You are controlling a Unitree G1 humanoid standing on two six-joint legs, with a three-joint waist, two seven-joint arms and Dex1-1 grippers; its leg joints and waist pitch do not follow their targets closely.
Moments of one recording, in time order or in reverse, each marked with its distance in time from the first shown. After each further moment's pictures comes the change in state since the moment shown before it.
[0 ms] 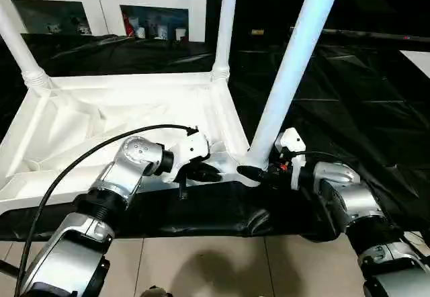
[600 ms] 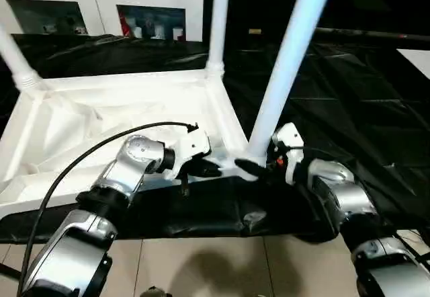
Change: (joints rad) left arm 0.005 0.020 -0.006 -0.008 -0.018 -0.026 -0.064; right arm -0.008 -0.023 0.010 0.017 0.002 -0.039 0.071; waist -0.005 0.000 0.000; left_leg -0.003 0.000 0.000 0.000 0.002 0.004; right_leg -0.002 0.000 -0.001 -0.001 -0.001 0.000
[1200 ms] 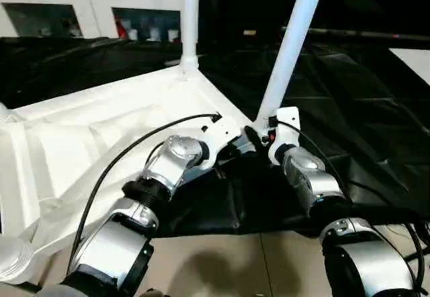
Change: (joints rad) left arm -0.127 -0.208 0.021 0.180 0.083 0.128 0.462; right arm -0.160 0.182 -0.115 0.217 -0.034 0.006 -0.591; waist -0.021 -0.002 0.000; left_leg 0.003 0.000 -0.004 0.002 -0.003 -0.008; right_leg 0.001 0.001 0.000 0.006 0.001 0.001
